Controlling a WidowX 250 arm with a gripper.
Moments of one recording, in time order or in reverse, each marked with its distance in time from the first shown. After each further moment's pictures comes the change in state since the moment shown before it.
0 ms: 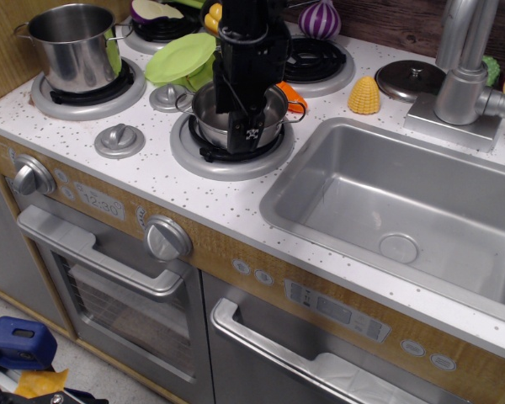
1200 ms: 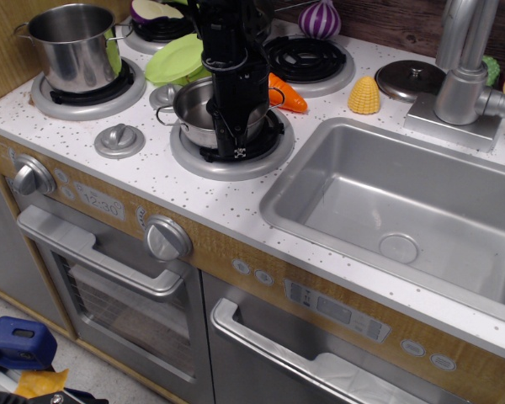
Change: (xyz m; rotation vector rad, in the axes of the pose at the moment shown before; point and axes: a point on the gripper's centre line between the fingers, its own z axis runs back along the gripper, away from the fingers) arm -0.001 0.004 -0.028 -0.049 -0.078 -0.045
